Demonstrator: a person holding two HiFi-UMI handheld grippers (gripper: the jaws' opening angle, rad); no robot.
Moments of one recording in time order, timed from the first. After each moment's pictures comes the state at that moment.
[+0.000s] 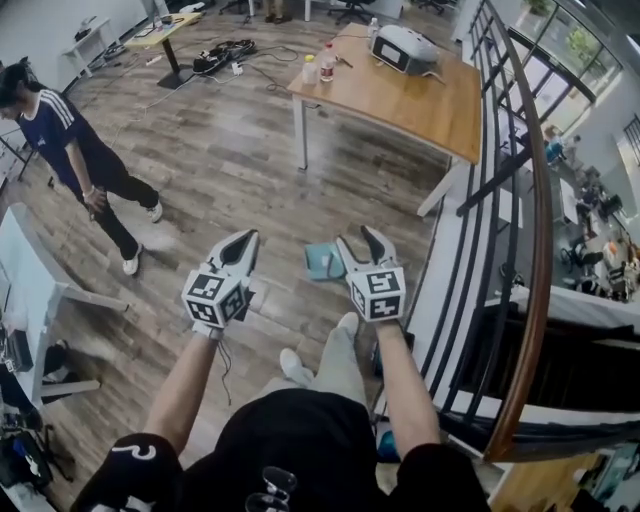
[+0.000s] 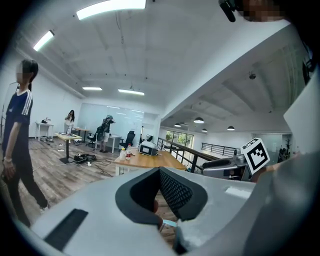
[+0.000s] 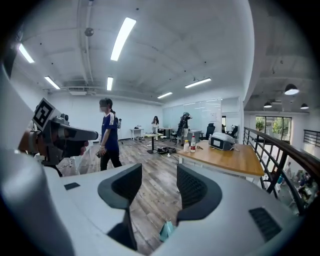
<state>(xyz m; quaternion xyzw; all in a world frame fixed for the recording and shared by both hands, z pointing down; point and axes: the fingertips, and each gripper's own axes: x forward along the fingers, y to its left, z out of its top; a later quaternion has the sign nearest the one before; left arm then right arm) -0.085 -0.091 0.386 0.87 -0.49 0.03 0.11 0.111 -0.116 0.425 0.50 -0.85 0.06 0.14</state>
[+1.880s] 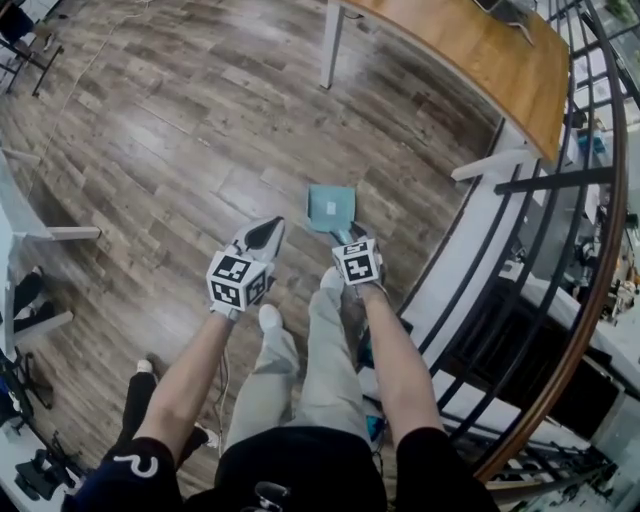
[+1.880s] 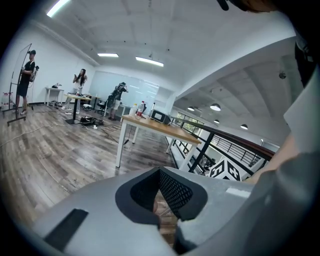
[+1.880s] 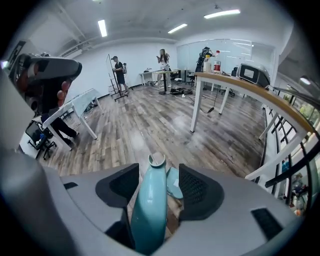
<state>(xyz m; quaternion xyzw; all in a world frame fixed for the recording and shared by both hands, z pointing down) -0.043 -0.239 0.710 0.82 -0.49 0.09 0.27 0.100 -0.255 0.880 0.36 -0.81 0.23 0.41</state>
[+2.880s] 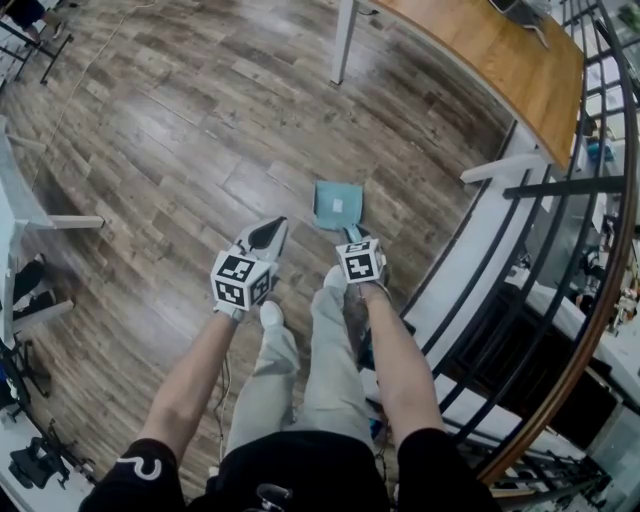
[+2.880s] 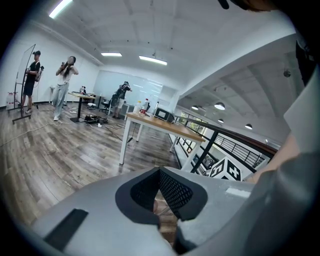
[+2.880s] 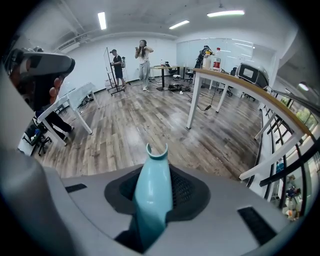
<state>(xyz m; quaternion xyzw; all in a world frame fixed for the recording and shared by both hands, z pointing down) -0.045 -0.229 0.738 0.81 -0.51 0.09 0.28 0.109 -0.252 0.909 0.37 -0.79 0.22 0.44</state>
